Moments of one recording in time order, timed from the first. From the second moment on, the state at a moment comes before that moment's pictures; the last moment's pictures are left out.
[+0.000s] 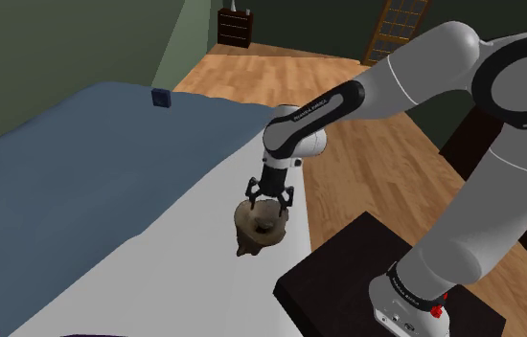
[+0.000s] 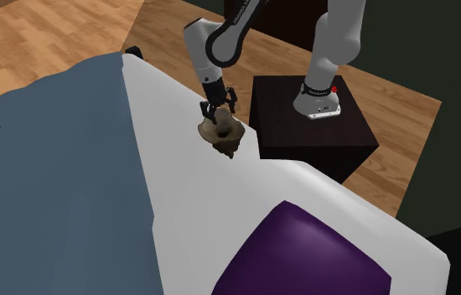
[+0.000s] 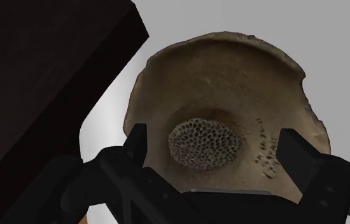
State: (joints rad) arm -0.03 0.13 0.30 -2.39 0.43 2.28 0.85
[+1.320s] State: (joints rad) arm 0.00 0.22 0.32 -2.44 0.47 2.45 0.89
